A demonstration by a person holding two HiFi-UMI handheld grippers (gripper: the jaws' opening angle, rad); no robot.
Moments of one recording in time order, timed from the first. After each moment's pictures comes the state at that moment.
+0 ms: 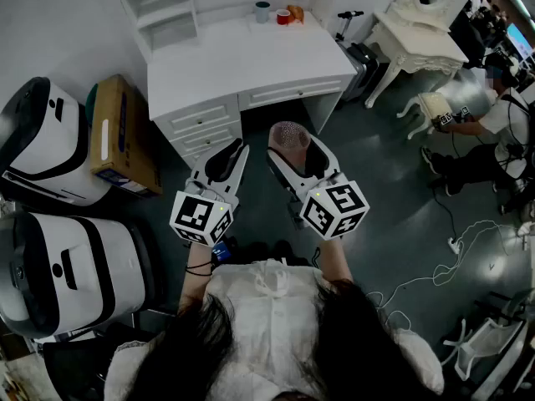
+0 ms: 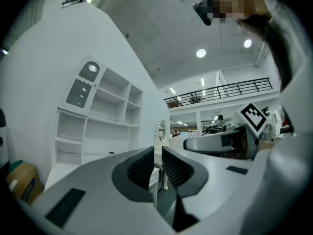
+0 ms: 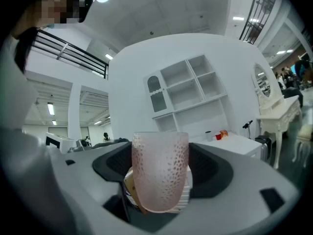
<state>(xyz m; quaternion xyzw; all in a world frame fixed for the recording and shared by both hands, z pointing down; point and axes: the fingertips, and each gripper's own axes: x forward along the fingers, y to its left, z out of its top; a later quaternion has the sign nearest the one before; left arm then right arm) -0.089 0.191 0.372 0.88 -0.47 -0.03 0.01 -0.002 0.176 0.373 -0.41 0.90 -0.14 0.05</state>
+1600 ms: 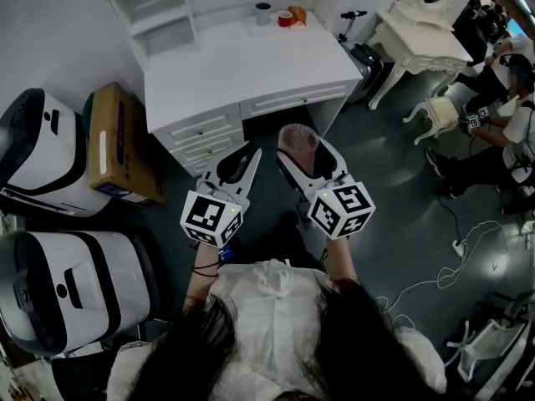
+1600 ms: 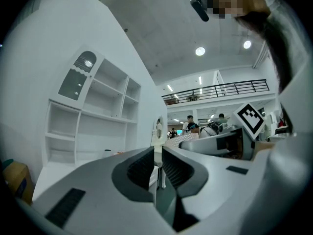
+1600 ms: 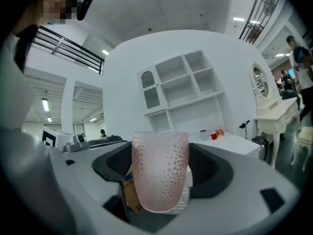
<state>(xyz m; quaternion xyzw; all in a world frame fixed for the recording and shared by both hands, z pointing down) -0.080 0.125 0.396 0.89 -0.45 -0.02 0.02 0.002 0.108 0.402 -0.43 0.89 -0.14 0.03</state>
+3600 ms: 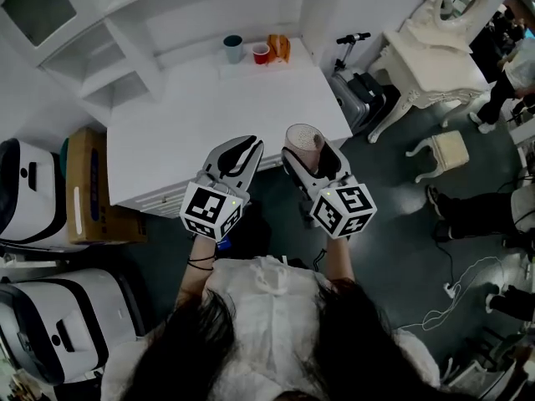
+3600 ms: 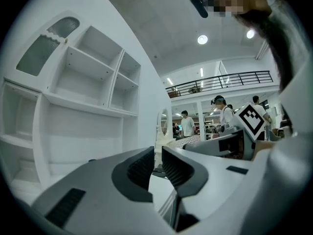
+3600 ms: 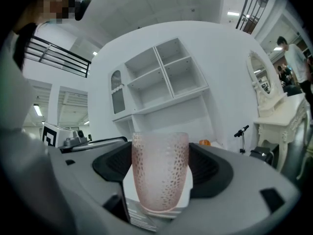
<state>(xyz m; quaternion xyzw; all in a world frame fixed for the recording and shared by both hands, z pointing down) 0.052 -0.224 0.404 0.89 -0.45 0.02 0.01 0.143 -0.238 0.421 -0.44 0.89 -0.15 0.03</state>
